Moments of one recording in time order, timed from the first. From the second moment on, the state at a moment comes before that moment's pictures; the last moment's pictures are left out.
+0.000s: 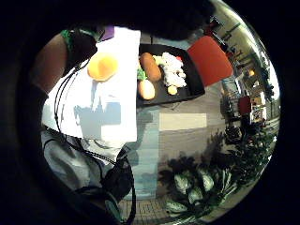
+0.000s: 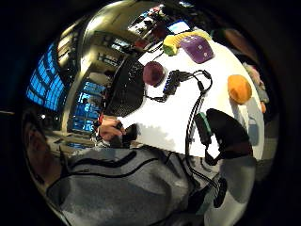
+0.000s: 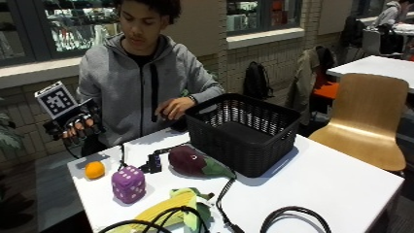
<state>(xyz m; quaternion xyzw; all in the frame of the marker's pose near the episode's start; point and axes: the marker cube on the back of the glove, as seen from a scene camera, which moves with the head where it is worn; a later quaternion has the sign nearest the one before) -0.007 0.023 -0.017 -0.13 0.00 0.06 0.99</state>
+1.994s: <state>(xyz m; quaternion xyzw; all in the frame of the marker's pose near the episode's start) 0.027 -0.037 0.053 -0.21 0.11 0.04 0.97</state>
